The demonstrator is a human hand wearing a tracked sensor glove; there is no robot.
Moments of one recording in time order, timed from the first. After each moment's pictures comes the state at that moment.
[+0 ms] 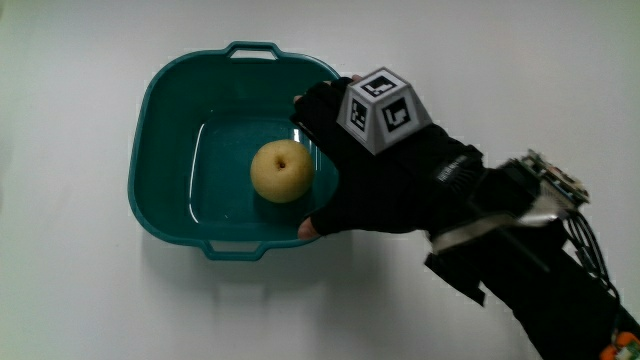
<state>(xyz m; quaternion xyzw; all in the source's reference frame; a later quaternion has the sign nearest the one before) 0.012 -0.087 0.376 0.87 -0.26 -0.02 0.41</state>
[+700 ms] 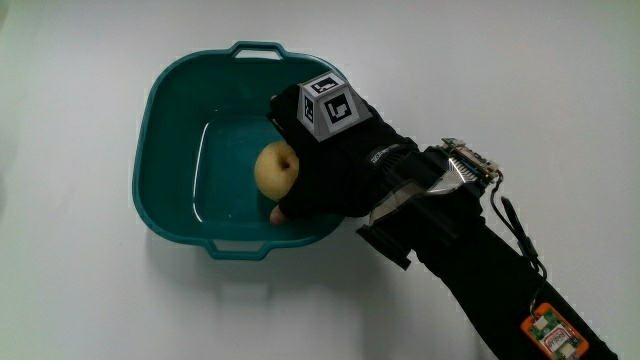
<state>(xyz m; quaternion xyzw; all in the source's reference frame) -0.006 -0.089 0.414 0.86 -0.25 -0.03 0.44</state>
